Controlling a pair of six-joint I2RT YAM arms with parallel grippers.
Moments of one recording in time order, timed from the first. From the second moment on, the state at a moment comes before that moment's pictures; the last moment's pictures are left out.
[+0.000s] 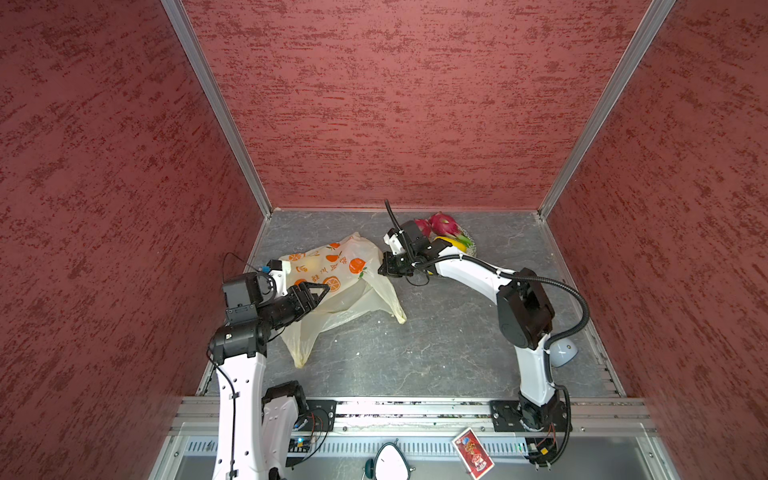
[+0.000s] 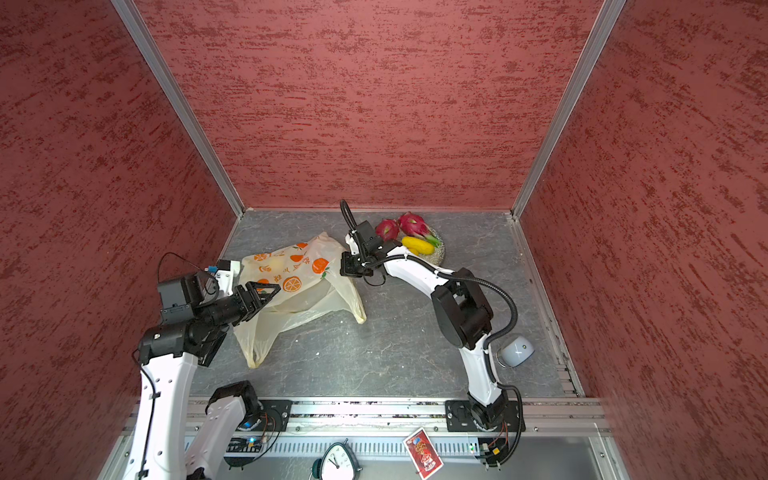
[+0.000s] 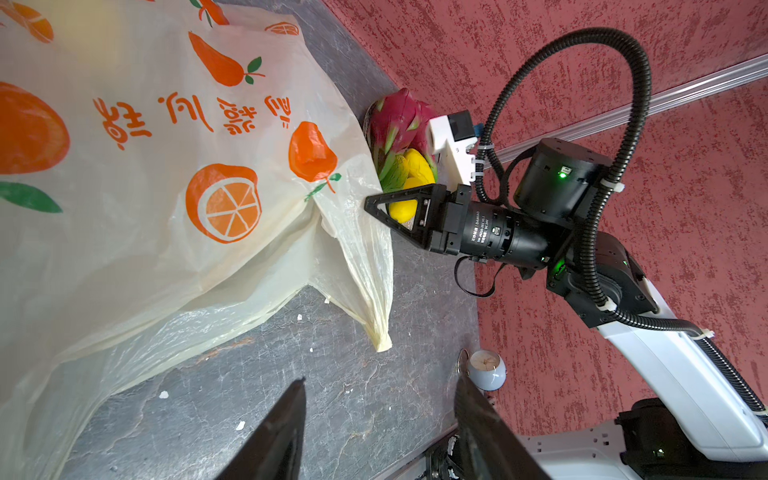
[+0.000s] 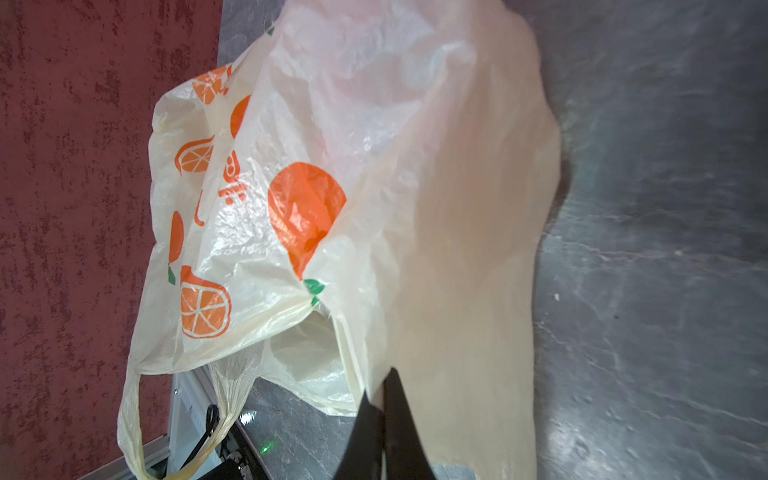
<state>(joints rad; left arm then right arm) 0.27 0.74 0.85 -0.86 0.83 -0.47 0.66 2.04 1.67 -0.49 -0.39 0.64</state>
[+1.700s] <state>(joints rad) -0.82 1.79 1.30 -1.19 -0.66 -0.47 0.49 0.97 0.97 -0.56 -0.23 0.47</state>
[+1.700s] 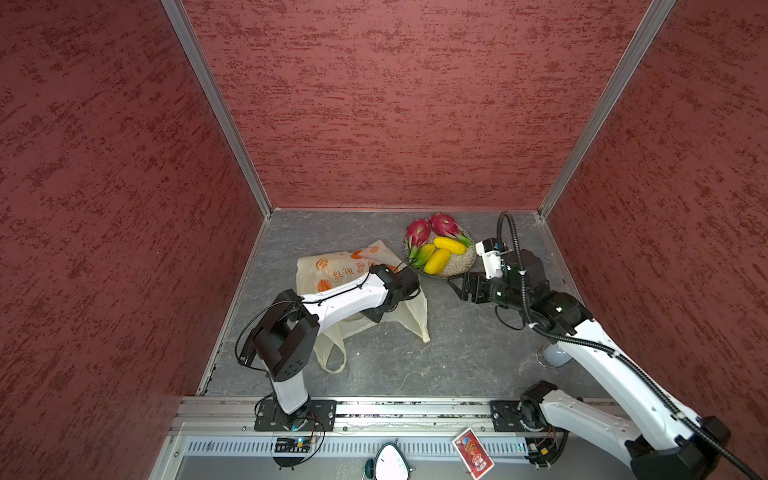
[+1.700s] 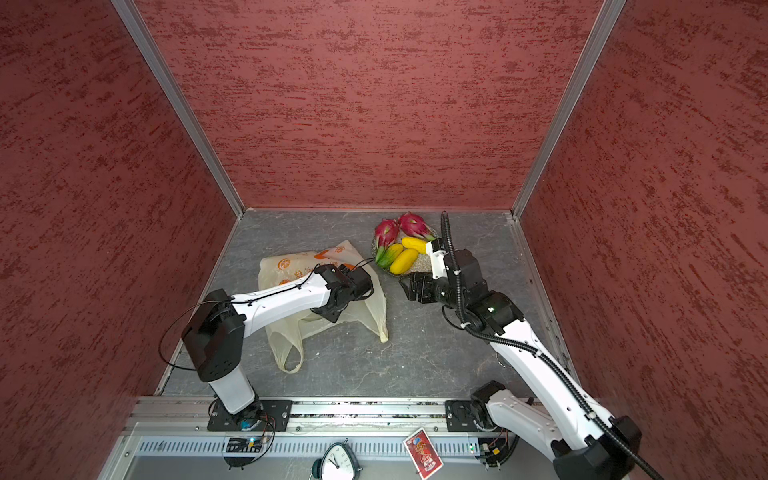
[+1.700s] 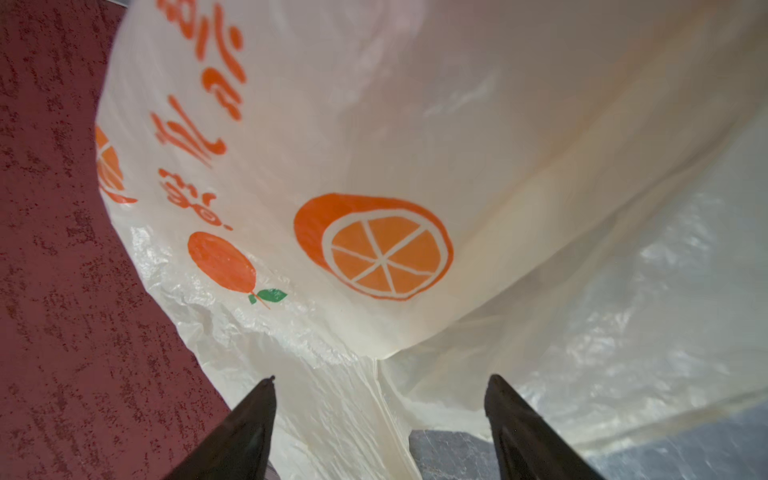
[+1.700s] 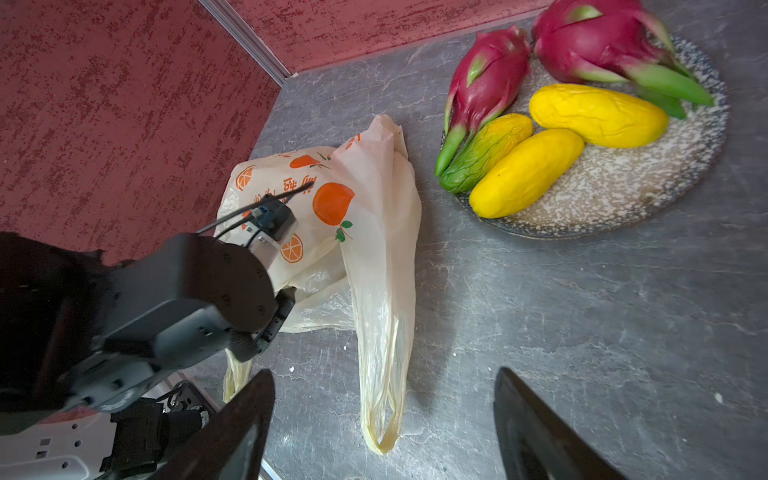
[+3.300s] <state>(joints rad) -0.31 1.44 1.47 -1.19 0.09 -0.25 1.07 1.39 1.05 -0.30 -0.17 0.59</state>
